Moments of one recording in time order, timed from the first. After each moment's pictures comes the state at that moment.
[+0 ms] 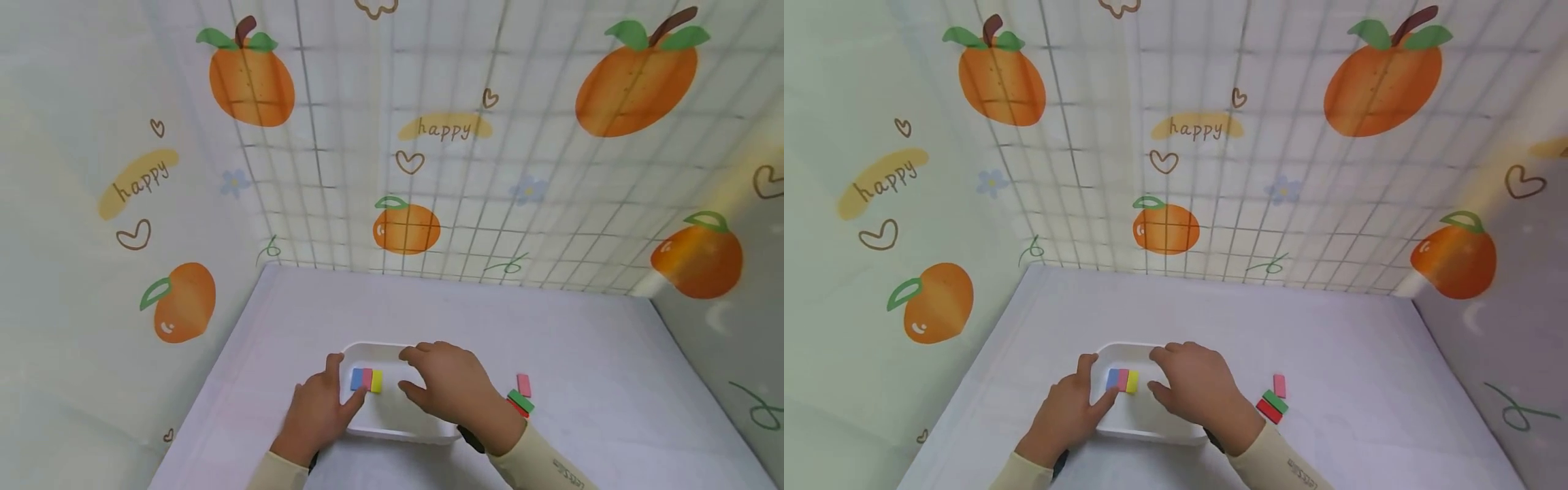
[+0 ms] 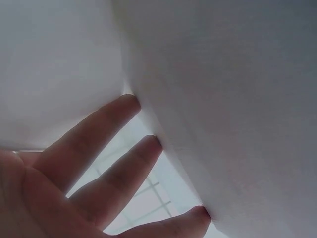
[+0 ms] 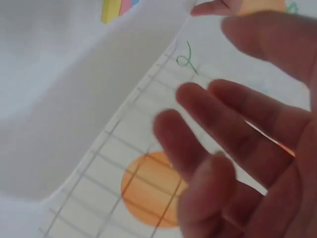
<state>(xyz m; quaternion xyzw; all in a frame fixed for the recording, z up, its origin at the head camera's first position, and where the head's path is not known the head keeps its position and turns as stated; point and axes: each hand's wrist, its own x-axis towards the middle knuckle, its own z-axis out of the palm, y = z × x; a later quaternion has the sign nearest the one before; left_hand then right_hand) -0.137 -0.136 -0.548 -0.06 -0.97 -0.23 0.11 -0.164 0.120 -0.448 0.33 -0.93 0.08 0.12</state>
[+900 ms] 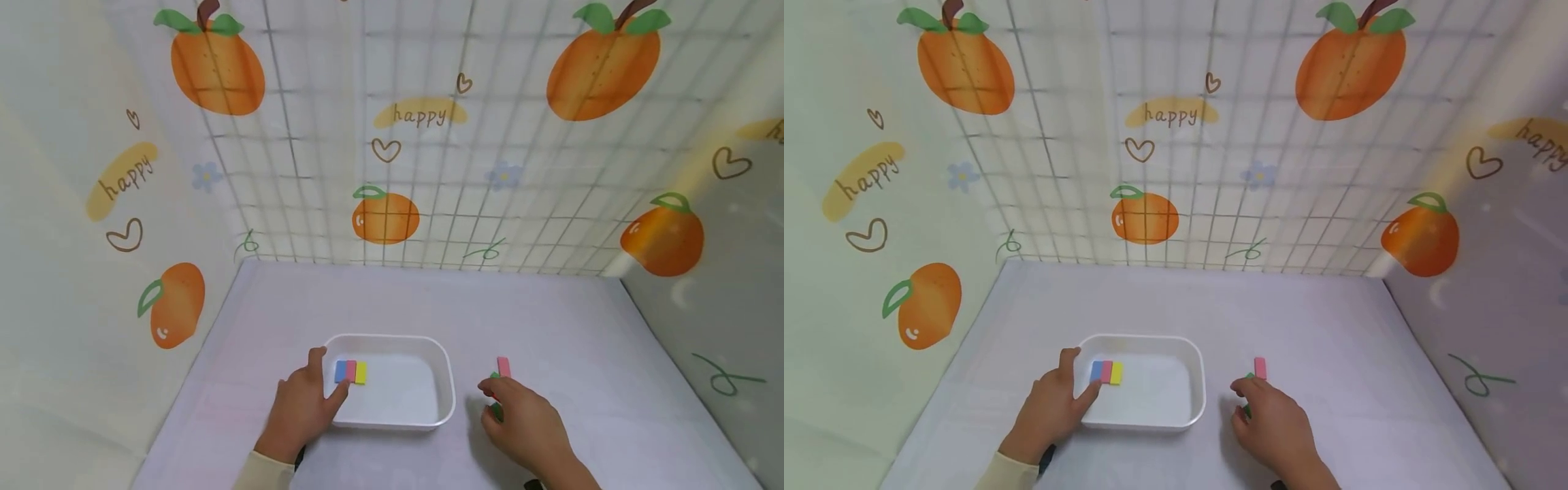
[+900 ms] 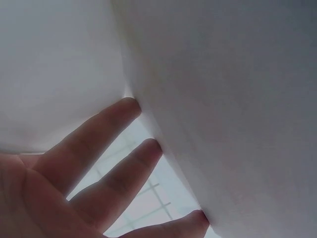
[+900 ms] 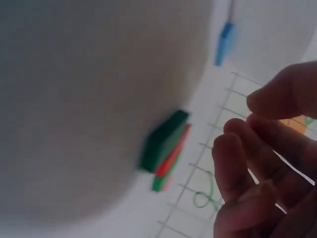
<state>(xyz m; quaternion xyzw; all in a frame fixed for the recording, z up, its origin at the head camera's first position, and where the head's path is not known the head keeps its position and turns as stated) -0.132 -0.132 -0.552 -0.07 -0.96 -0.24 0.12 -0.100 0.257 -0.526 0.12 -0.97 0.17 0.13</state>
